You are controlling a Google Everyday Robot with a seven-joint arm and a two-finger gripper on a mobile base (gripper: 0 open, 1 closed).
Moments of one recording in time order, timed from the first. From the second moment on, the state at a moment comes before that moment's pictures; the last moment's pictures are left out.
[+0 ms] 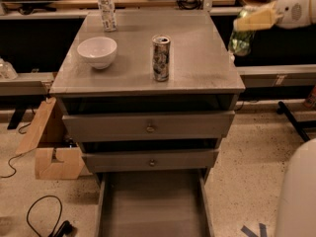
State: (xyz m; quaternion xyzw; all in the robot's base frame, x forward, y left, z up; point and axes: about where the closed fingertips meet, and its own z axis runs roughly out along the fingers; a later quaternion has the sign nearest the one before) arm 0.713 -0.259 0.978 -0.36 0.77 0.24 0.47
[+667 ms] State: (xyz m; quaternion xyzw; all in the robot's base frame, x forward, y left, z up) arm 0.768 -0.251 1.024 -0.34 0.75 0.18 0.54
